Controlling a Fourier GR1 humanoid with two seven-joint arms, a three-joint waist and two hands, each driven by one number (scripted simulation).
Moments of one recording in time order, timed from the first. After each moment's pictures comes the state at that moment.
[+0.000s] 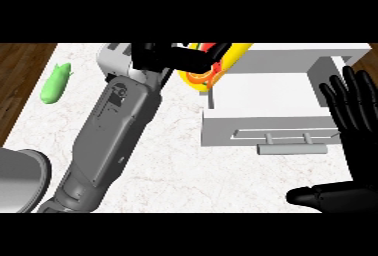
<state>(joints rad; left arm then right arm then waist) -0.98 0.00 -0.06 -1.07 0.21 0.24 -0.17 -0.10 -0.10 -0.08 -2.06 -0.16 0.14 0.16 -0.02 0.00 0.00</state>
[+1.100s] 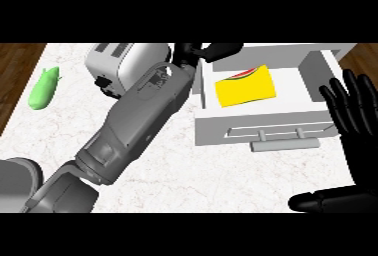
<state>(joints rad) -1.27 0.00 -0.31 -0.50 0.49 0.39 -0.34 -0.08 -0.10 -0.08 -2.06 -0.17 0.17 0.13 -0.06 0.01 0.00</state>
